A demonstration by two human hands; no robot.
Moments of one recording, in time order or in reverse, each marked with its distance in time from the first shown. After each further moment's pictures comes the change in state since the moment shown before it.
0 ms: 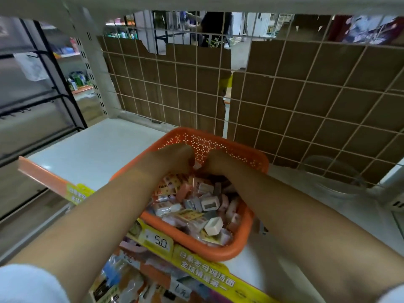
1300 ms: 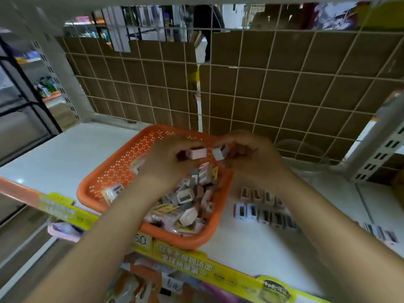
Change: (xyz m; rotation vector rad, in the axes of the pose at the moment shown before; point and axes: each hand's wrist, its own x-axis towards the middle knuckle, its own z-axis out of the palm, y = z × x) left_hand -0.094 0.067 -0.023 -0.747 0.503 0.335; right_hand -0.139 0.074 -0.032 0.615 0.508 -0.623
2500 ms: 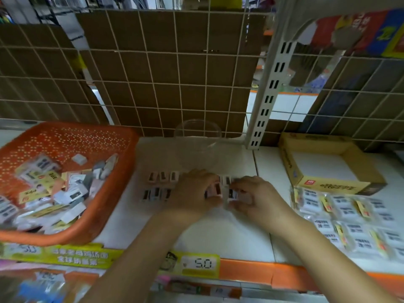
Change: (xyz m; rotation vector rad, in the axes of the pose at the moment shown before) left_hand -0.021 0.097 0.209 0.152 -0.484 0.155; right_hand -0.186 0.047 -0.126 -0.690 -0.039 0.424
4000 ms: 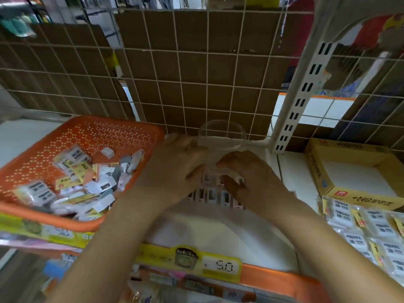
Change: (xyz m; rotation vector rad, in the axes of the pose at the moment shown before) left_hand -0.032 -0.012 -0.093 0.329 0.248 0.128; right_hand 0.038 -0.059 -0.011 -0.012 0.088 -0.244
